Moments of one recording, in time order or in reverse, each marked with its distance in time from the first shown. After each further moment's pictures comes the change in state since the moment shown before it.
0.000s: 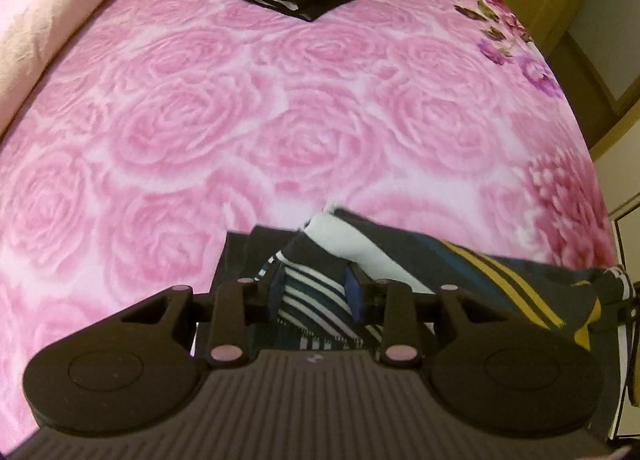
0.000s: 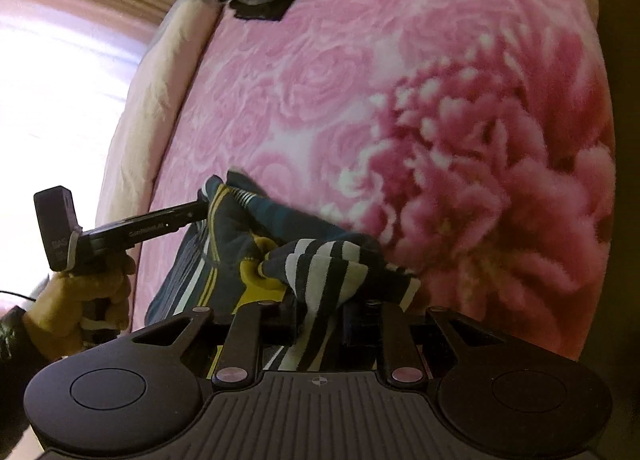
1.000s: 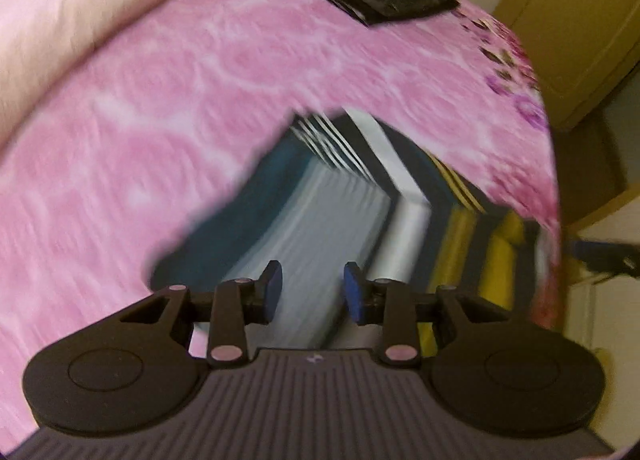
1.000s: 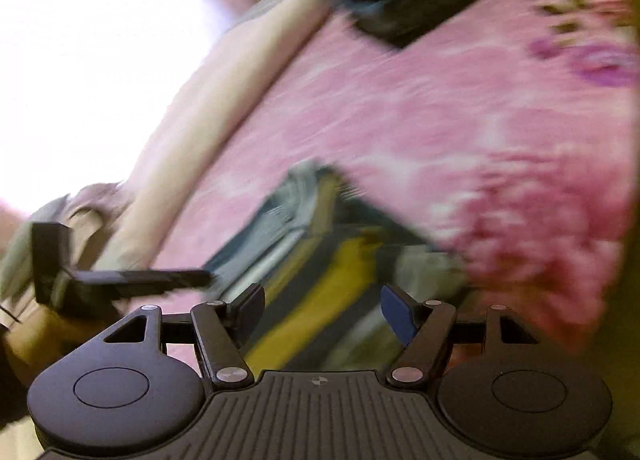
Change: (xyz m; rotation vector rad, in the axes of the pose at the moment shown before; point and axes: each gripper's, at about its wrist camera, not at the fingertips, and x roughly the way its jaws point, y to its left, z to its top) left arm -0.131 -0.025 -0.121 -0.317 -0.017 0.011; right arm -0.035 0.094 -0.039 -0.380 0.007 0.043
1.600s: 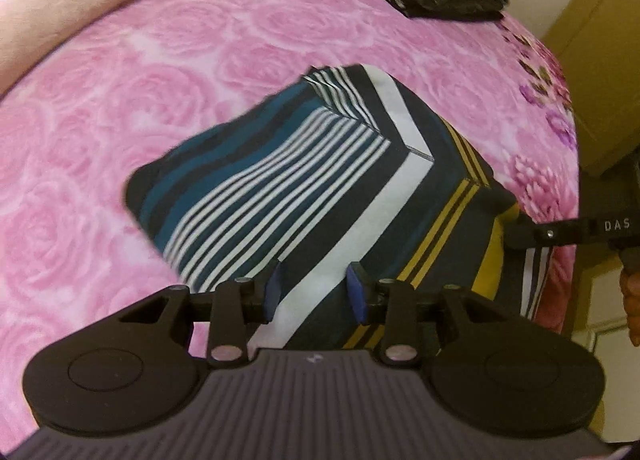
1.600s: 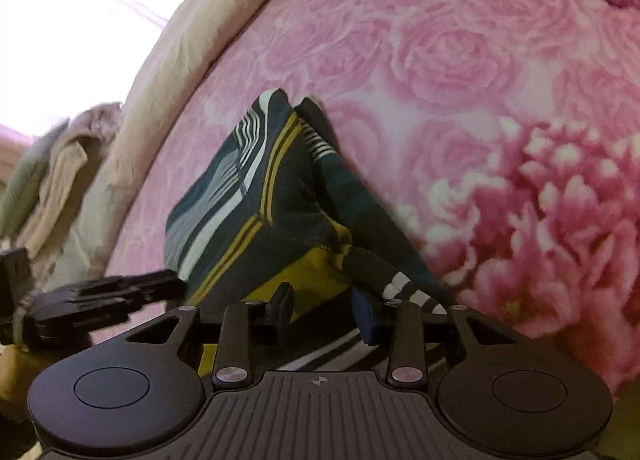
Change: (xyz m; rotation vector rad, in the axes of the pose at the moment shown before) left arm 0.009 -0.016 -0.038 -0.195 -0.059 0.133; right arm 0.077 -0.052 0.043 -0.076 0.271 0.021
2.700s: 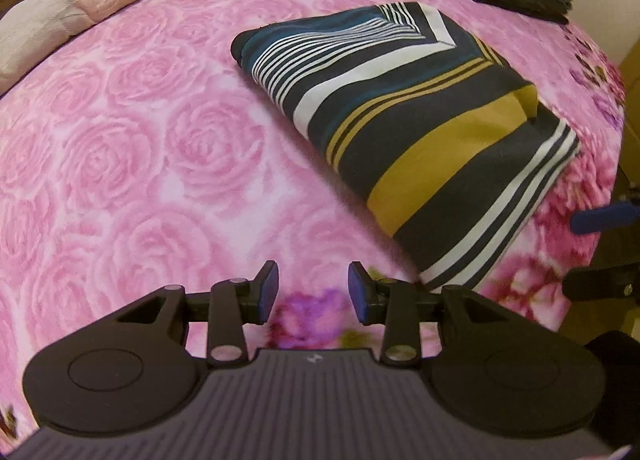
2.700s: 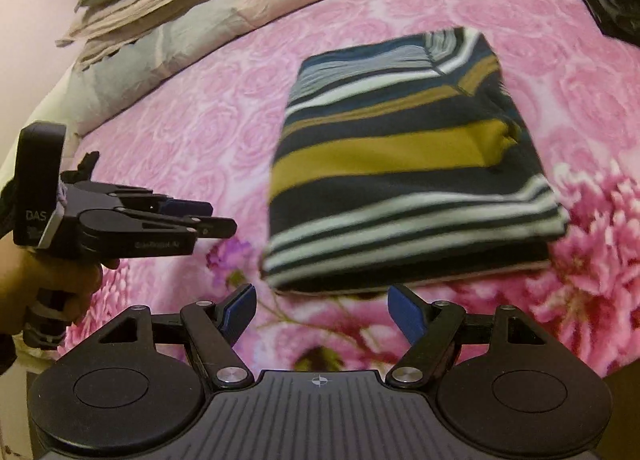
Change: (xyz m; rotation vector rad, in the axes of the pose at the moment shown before) left arm -0.048 -0.045 -0.142 -0.236 -0.051 0.193; right arm -0.029 0.070 -0.114 -0.564 0.183 0.040
